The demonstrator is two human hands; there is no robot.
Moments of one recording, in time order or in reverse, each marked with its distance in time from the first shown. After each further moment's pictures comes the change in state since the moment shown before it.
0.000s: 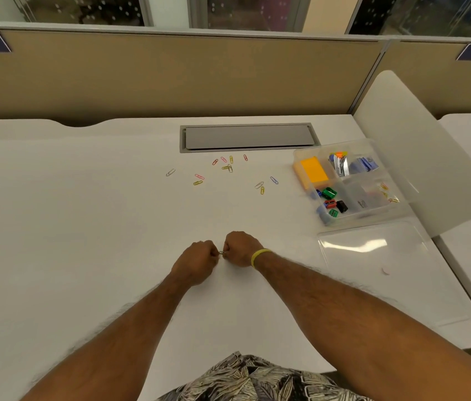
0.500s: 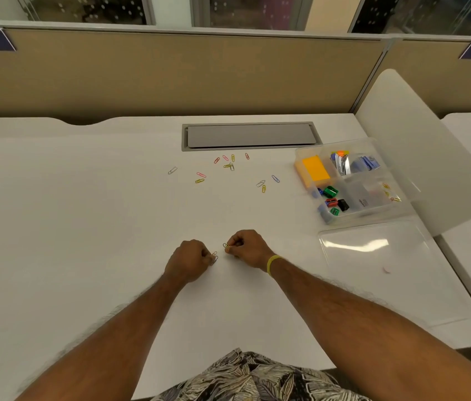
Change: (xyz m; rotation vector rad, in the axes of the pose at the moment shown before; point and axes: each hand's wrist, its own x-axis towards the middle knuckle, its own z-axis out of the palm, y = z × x) left_hand -0.010 -0.005 -0.011 -0.035 0.016 -0.177; right_hand -0.011 0.027 0.016 0.708 0.131 0.008
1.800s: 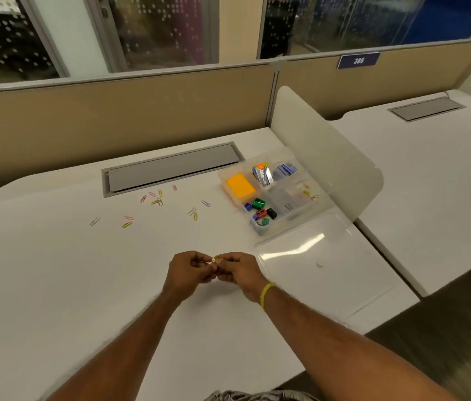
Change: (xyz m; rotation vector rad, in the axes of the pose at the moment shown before) left_hand 0.012 0.134 0.034 -0.721 -0.141 0.124; right_hand -0.055 0.049 -0.078 0.831 0.264 0.108
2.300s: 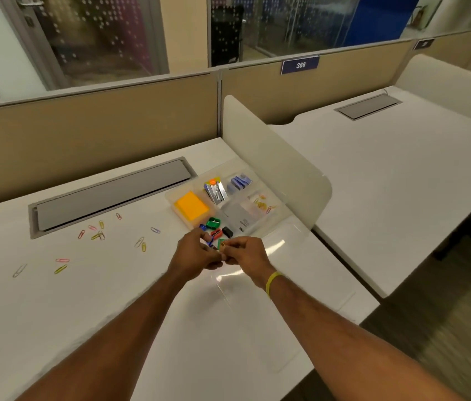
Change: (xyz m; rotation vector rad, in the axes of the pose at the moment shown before) left_hand 0.080 0.095 0.113 0.241 -0.186 0.062; right_hand 0.026 -0.077 -0.115 -0.104 0.230 -0.172
